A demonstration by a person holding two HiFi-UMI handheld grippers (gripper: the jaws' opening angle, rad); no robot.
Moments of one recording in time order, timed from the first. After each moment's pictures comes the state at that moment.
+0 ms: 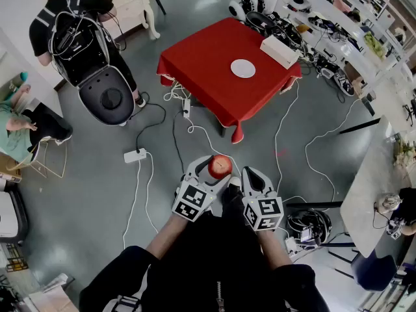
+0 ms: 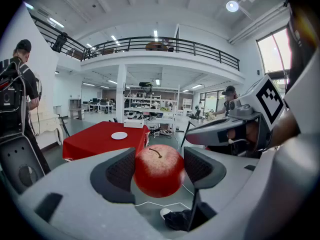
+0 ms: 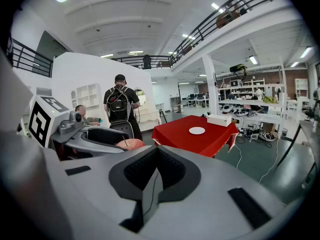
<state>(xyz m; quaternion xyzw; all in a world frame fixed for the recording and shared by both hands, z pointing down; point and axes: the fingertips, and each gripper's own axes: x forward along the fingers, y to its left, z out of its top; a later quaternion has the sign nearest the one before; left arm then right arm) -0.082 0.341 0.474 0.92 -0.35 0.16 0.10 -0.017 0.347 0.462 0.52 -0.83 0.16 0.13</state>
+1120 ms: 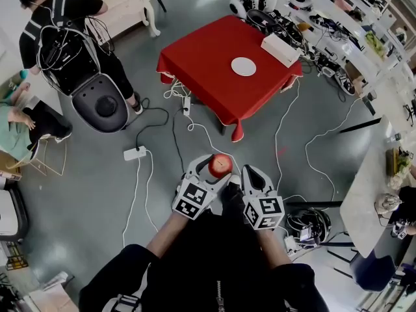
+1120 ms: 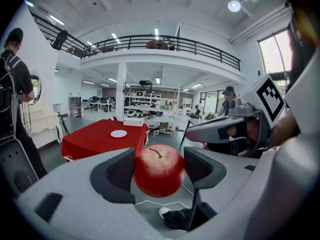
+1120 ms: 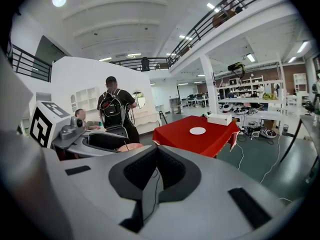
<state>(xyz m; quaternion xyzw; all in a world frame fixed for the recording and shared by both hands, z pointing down) -0.086 0.337 0.473 0.92 -0.34 0.16 0.11 -0.022 0.343 0.455 0.52 -0.83 0.17 0.11</state>
